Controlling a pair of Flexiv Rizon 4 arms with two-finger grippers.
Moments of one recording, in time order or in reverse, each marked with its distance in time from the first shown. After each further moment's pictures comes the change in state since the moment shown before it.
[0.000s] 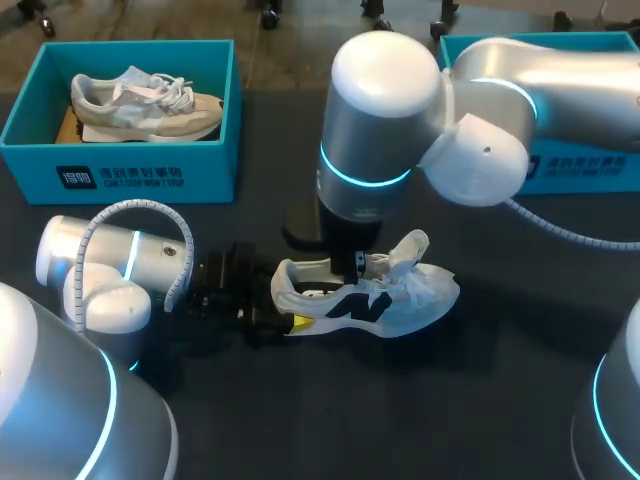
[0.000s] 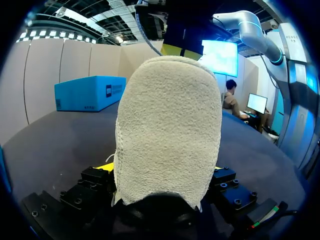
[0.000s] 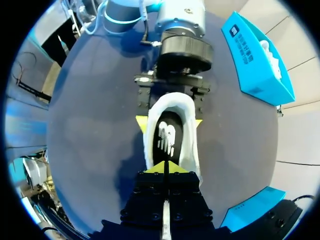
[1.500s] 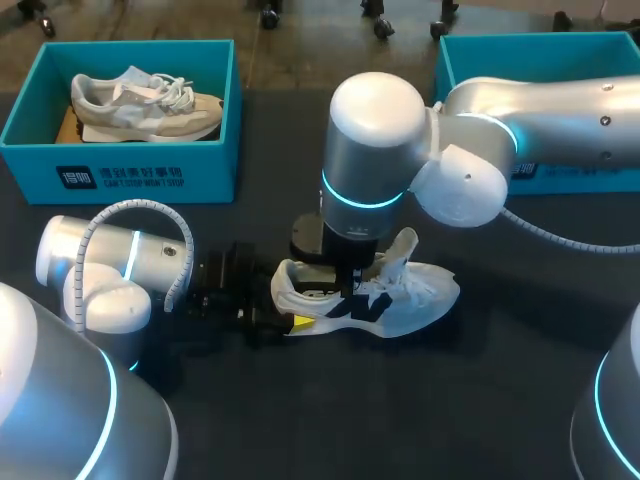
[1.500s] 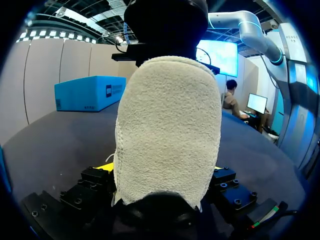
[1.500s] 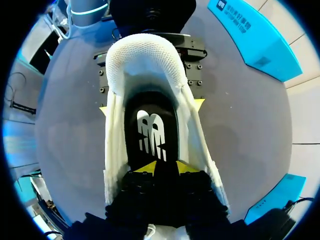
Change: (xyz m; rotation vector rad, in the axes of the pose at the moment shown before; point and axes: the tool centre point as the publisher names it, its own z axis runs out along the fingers) left arm 0.000 0.000 0.000 0.000 0.000 0.000; right arm -0.006 -0.019 0.069 0.035 0.038 0.143
